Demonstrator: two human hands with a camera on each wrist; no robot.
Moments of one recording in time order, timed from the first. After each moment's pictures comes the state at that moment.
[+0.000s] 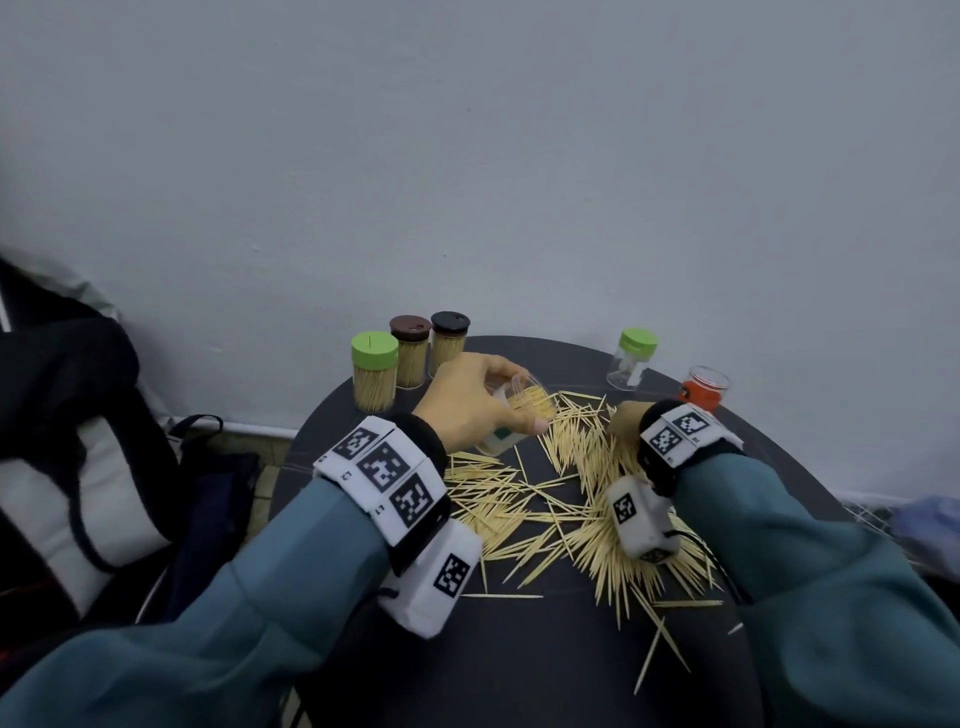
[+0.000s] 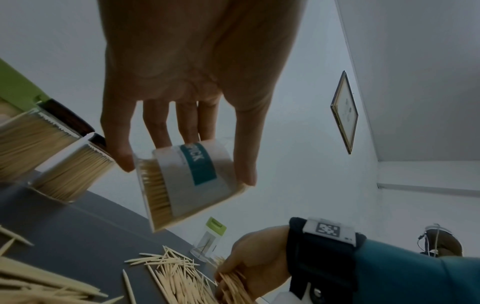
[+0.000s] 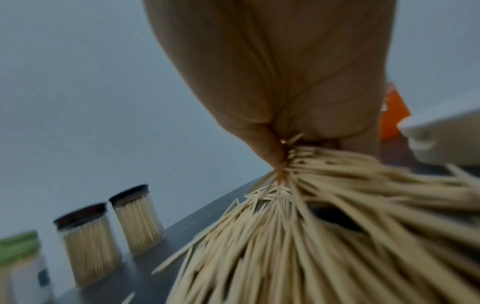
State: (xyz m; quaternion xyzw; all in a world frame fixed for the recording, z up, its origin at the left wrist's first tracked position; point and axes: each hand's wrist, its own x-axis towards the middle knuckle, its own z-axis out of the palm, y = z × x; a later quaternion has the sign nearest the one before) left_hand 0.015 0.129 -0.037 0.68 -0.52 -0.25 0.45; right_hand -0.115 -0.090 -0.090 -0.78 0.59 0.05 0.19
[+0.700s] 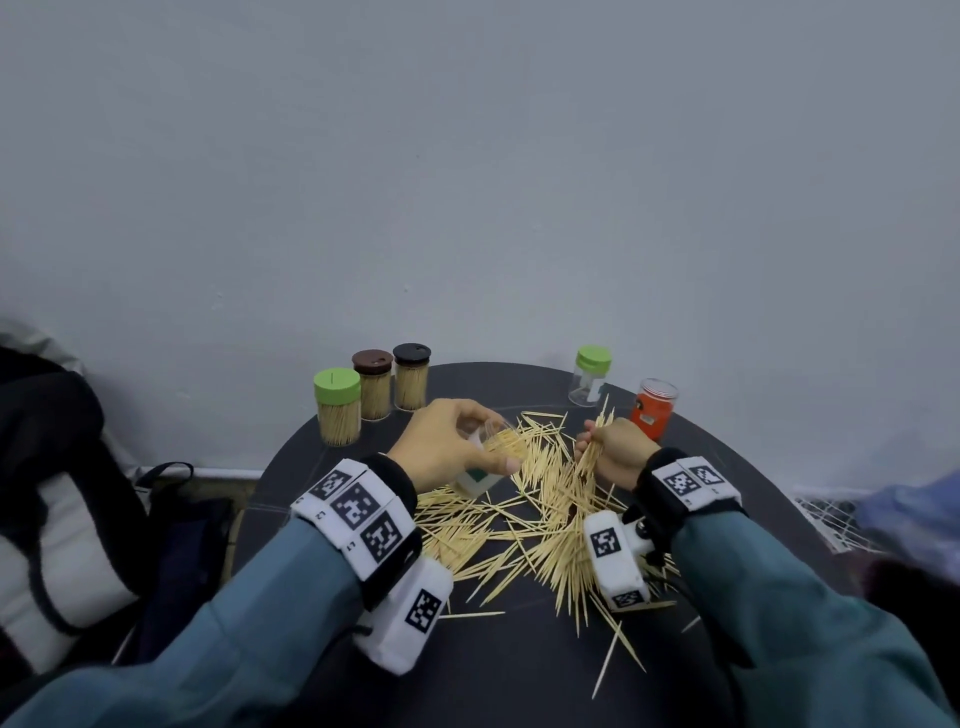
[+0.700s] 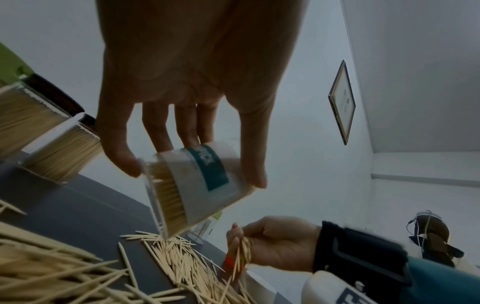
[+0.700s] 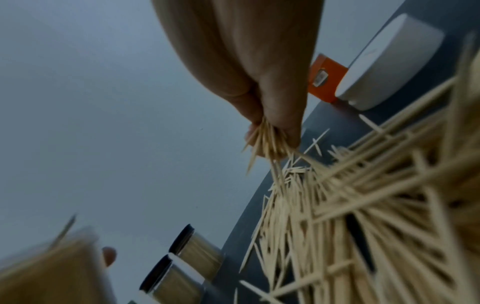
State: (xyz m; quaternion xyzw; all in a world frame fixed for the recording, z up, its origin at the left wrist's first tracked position) left_hand 0.000 0.125 -0.044 0.67 -0.54 -0.28 0.42; right_hand -0.148 -0.035 -0.072 -0.41 0.45 -0.35 0.71
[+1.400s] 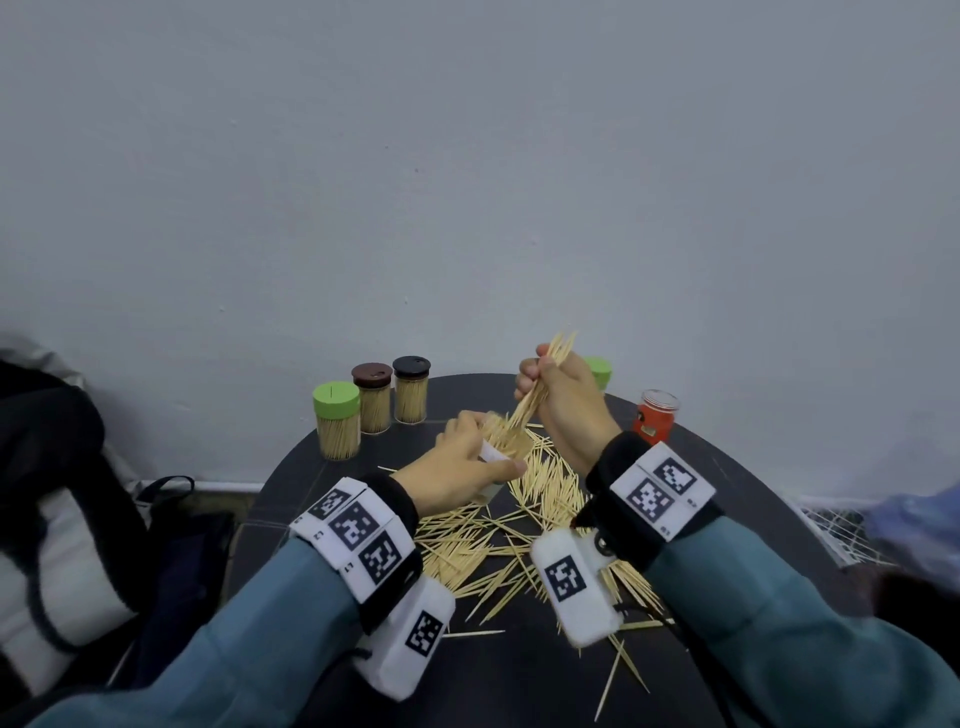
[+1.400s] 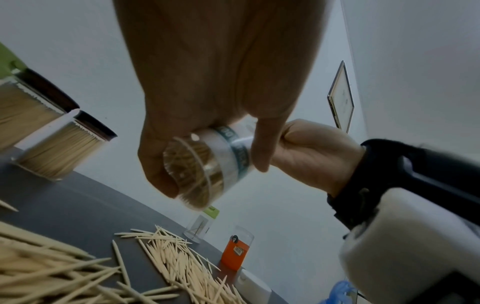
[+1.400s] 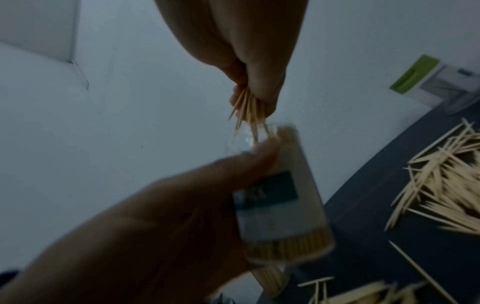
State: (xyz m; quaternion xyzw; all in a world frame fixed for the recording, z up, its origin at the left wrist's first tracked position) left_hand 0.000 0.112 -0.058 0.68 -0.56 -0.30 0.37; right_hand -0.102 0.041 -0.008 -0.56 0.24 -0.45 0.65
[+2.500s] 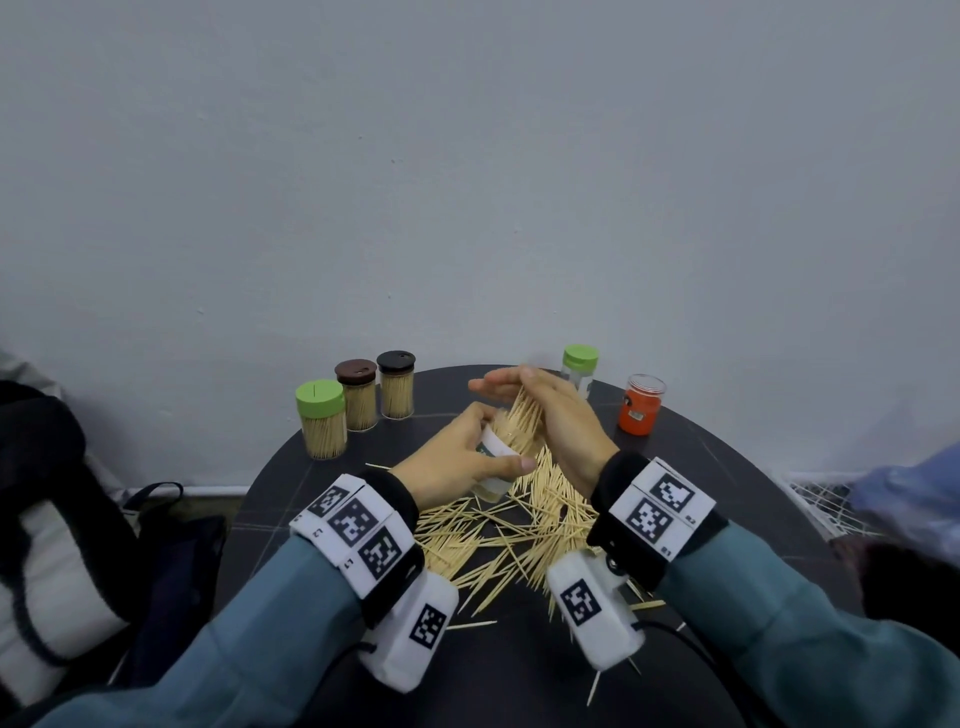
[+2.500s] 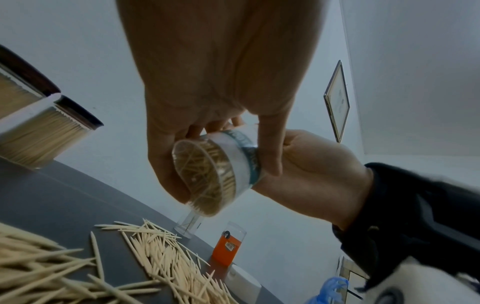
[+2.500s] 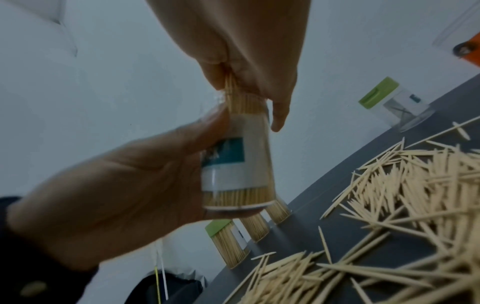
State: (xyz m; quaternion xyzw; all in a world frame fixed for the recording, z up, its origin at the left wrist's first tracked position) left_hand -0.017 0.115 -0.046 0.60 -0.56 -0.37 0.43; right_hand -0.128 0.042 -0.029 -0.67 0.21 -0.37 0.60
